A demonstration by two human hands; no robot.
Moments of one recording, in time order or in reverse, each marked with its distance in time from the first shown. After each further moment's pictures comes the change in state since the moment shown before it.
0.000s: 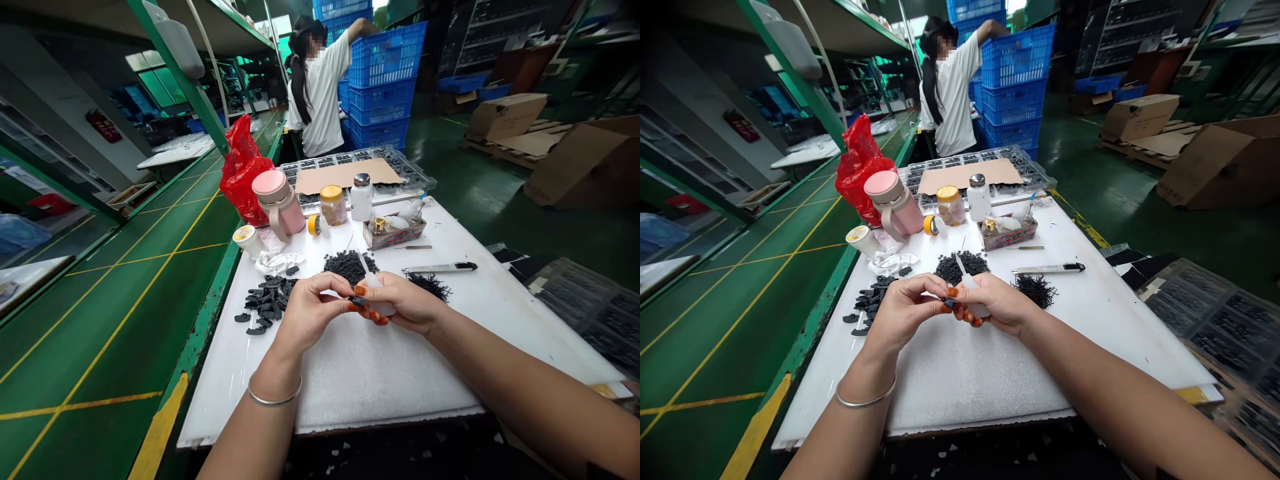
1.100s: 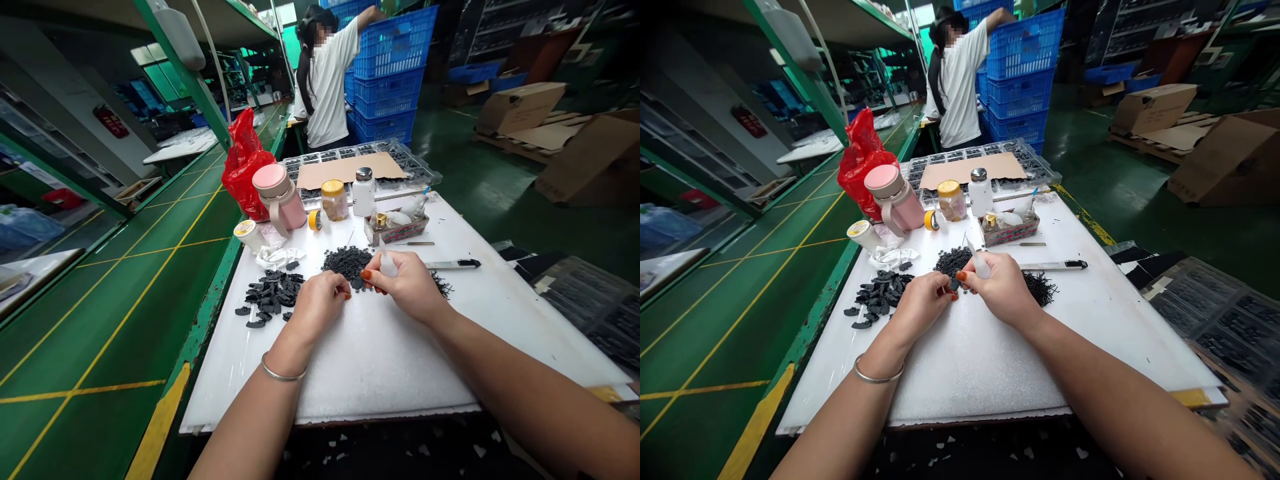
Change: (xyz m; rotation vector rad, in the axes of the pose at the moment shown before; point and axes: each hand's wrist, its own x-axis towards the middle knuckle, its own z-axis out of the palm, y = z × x) left_hand 0.014 -0.034 -0.002 0.996 0.038 0.022; right_hand -0.006 -0.010 -0.003 -0.647 0.497 -0.447
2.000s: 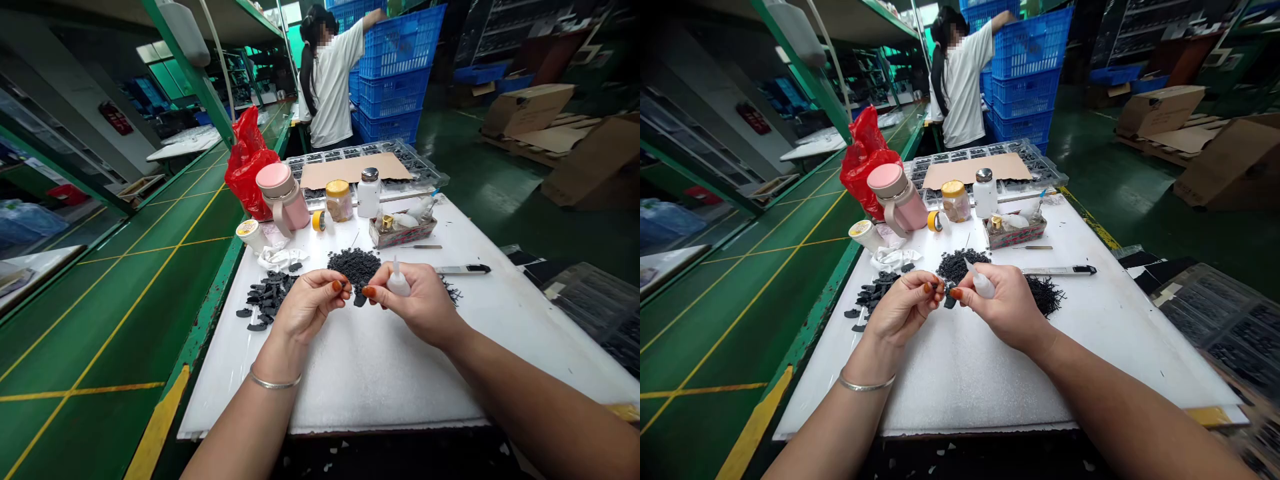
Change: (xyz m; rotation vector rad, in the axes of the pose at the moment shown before) left_hand -0.007 0.005 -0.022 -1.541 -0.094 -0.347; right_hand -0.013 -0.012 0.003 0.010 -0.044 -0.121
